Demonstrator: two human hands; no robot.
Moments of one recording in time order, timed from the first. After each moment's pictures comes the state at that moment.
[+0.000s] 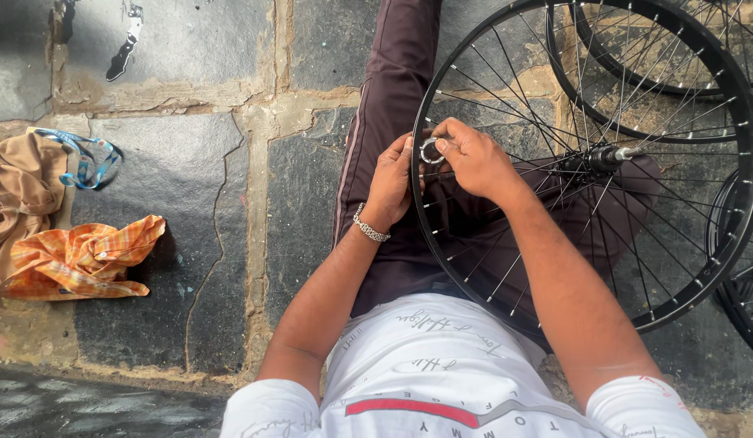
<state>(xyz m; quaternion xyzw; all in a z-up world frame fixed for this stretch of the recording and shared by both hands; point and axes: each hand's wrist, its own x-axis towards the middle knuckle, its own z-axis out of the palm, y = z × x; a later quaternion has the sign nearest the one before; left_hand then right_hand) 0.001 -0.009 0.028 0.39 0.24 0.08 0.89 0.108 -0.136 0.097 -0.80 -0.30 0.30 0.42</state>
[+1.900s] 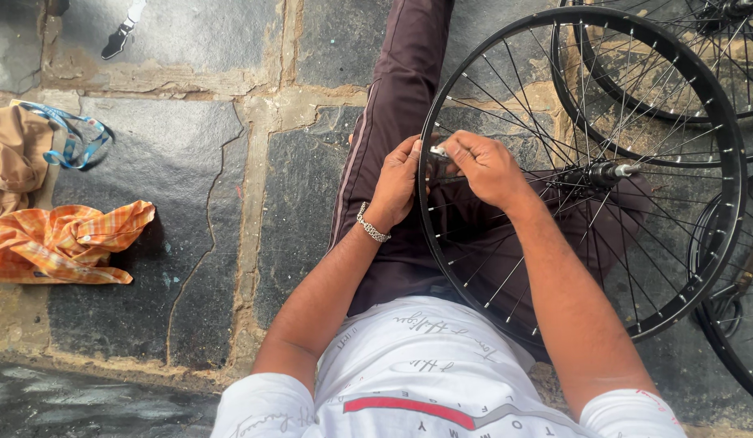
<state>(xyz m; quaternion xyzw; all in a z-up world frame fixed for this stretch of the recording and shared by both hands) -0.001 -0.008 0.027 0.42 0.22 0.09 0.87 0.114 -0.148 0.080 -0.74 -0.37 0.29 0.48</state>
